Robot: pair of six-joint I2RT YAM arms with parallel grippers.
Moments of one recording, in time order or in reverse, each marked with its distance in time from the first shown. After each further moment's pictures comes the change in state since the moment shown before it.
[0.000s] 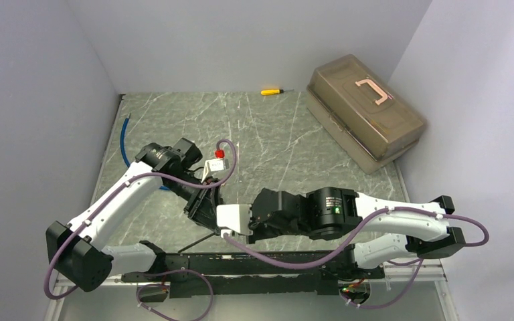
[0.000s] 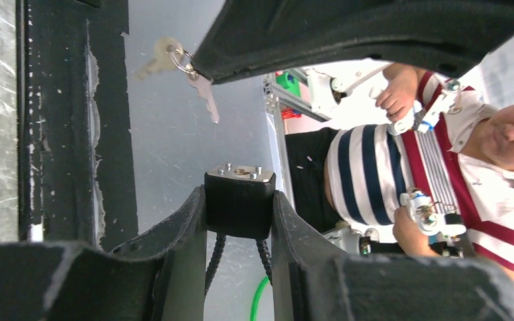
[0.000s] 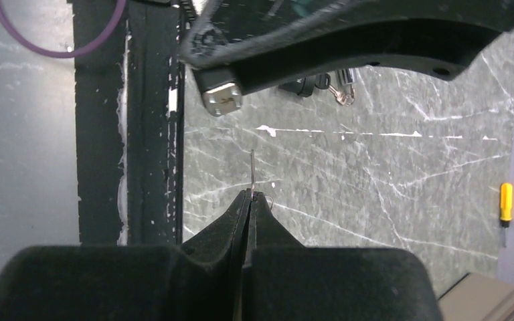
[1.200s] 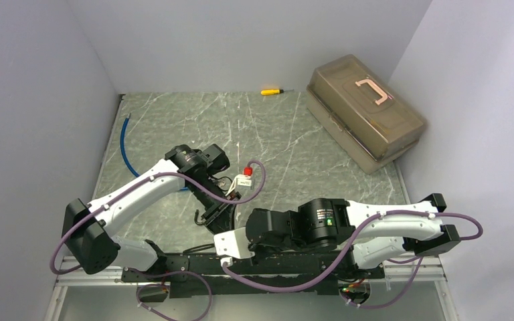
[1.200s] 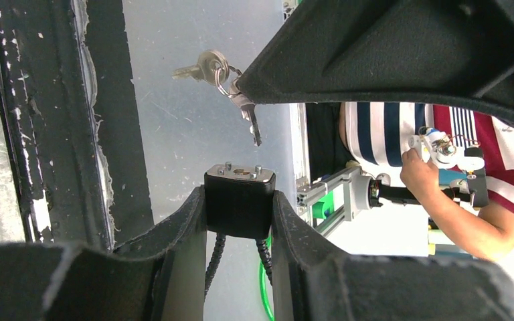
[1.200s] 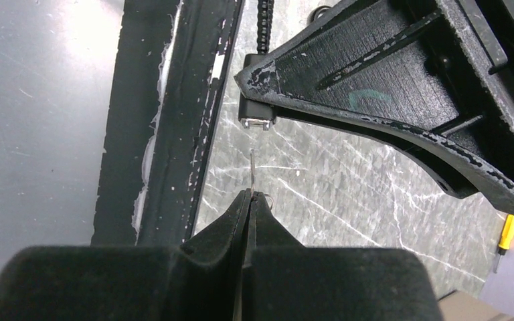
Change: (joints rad) left arm -0.232 0.122 0.034 0.097 -0.170 -0.110; right arm 0.121 0.042 -0.004 -0.104 -0.031 -0.059
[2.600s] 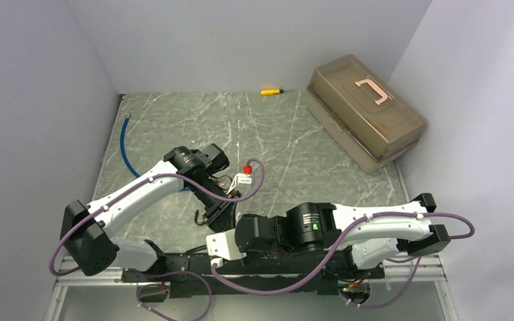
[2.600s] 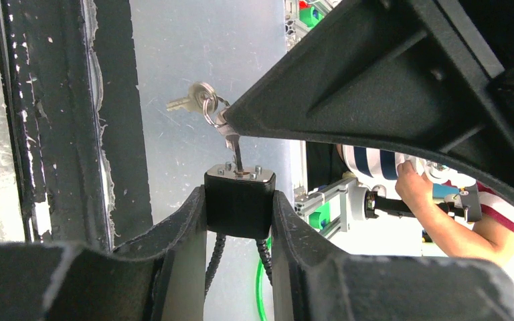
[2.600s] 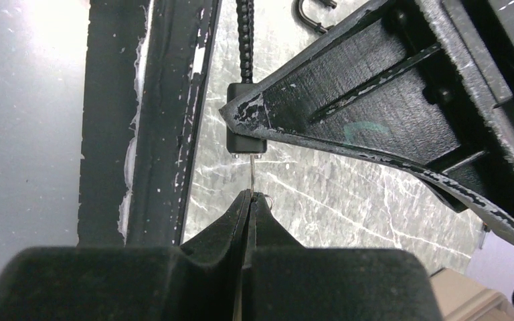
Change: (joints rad) left arm 0.010 -0.008 -0.027 0.081 0.005 -0.083; right arm 0.018 0.066 0.010 0.002 0.090 0.025
